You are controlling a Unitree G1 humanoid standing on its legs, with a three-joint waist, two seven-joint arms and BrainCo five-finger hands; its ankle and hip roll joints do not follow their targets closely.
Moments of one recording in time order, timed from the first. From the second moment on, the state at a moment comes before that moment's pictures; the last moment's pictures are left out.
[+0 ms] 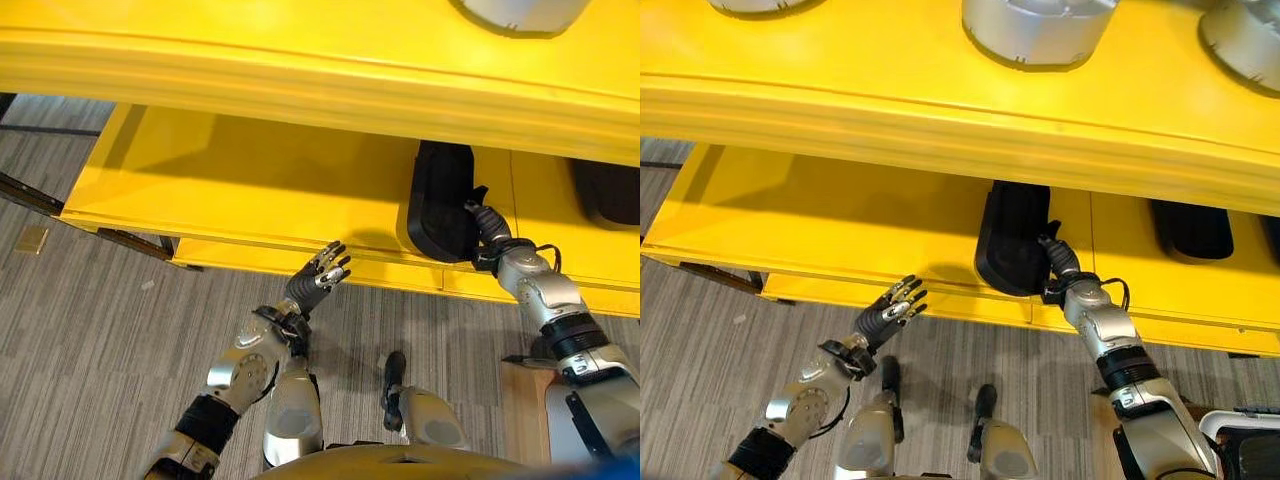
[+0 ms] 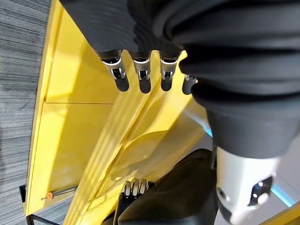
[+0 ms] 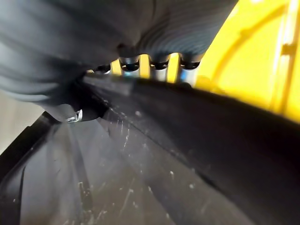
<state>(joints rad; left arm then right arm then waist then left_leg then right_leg) -0.15 0.37 -0.37 0.14 -0.88 0.07 -0.19 -0.57 -0.54 0.23 0.46 0.56 0.29 -0.14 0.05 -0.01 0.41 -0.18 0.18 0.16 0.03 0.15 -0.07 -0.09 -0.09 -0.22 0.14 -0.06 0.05</state>
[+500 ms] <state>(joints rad) -0.26 0.35 -0.43 0.13 -0.96 0.03 -0.15 -0.90 -0.63 0.27 0.58 0.56 0.30 -0.11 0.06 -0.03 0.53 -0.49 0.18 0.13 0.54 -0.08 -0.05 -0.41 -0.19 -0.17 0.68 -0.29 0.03</state>
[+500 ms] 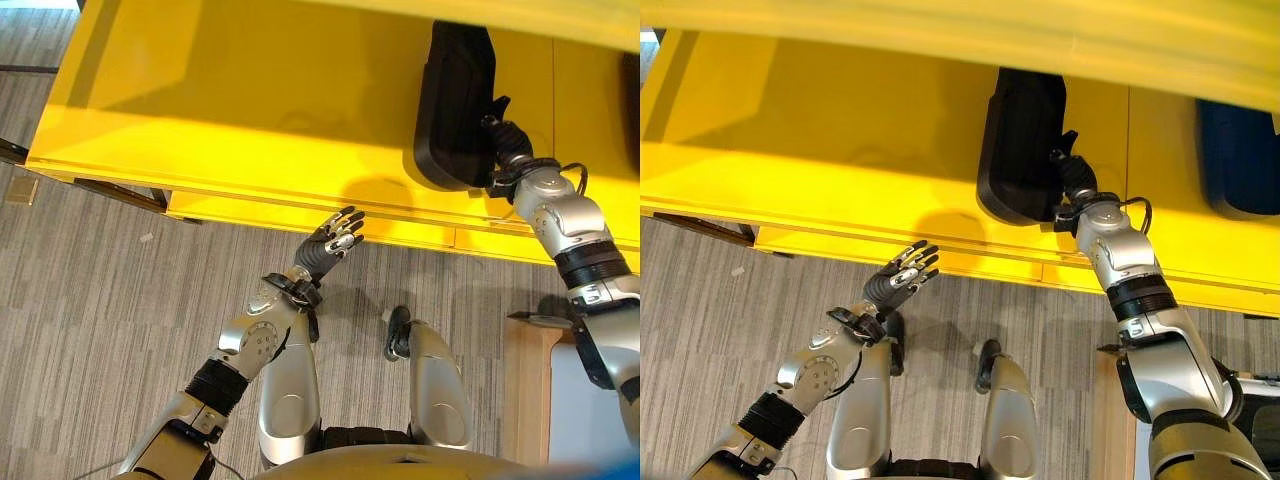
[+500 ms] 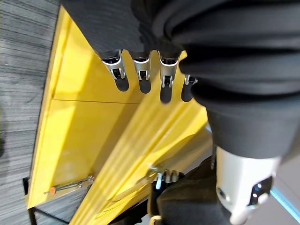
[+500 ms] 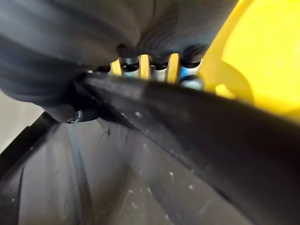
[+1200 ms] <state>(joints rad) -0.24 0.40 -0.51 0.12 -0.97 -0.01 -0.15 -1.19 -0.75 0.45 0.90 0.33 0.29 -0.13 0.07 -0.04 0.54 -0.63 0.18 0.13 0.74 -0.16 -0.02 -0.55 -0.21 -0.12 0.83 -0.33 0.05</state>
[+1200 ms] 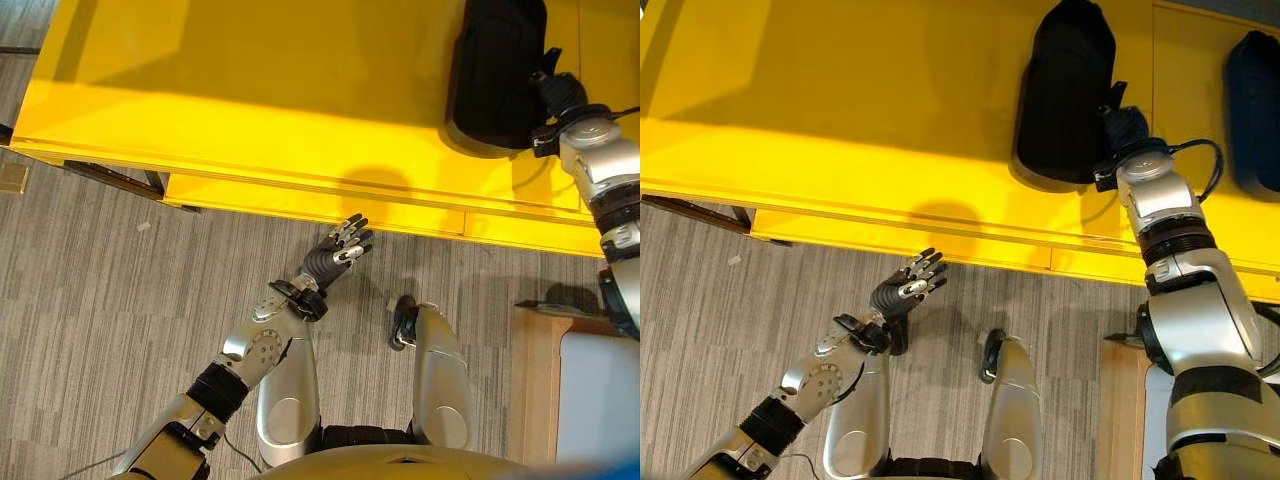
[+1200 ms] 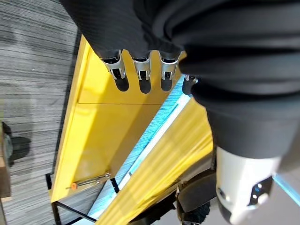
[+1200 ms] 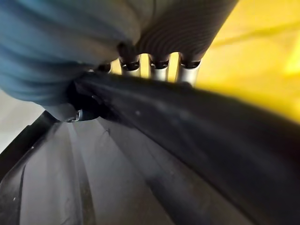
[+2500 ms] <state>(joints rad) -0.13 0.46 -0.47 0.05 -1.01 -0.07 -0.23 -1.38 -0.80 0.55 0.98 0.23 0.30 -0.23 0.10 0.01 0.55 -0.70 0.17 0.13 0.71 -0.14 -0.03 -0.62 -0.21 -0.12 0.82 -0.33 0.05</state>
